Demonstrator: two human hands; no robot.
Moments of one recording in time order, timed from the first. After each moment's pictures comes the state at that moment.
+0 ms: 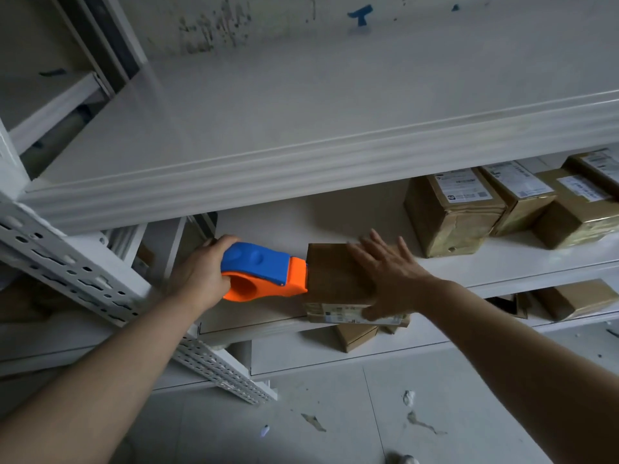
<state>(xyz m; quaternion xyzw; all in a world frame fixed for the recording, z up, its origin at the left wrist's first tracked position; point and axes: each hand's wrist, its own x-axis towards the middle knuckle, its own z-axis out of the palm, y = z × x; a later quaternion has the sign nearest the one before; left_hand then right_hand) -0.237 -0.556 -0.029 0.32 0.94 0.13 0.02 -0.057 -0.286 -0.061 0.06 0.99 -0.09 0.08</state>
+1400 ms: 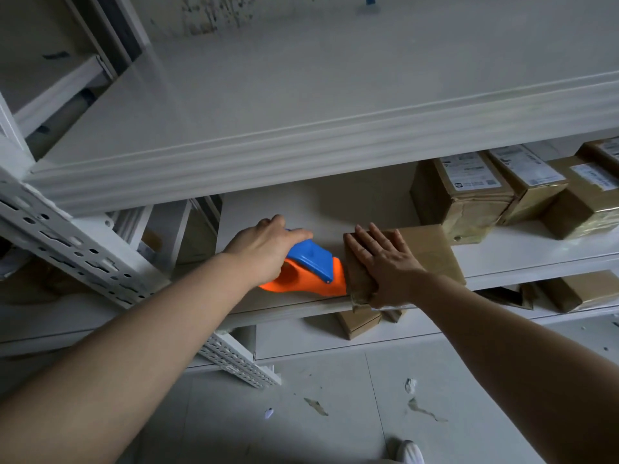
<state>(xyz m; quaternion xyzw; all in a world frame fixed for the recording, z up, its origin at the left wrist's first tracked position) -0.196 -0.482 -0.003 0.46 0.88 -0.10 0.04 -0.061 -0.290 -0.078 0.07 0.99 -0.02 0.08</state>
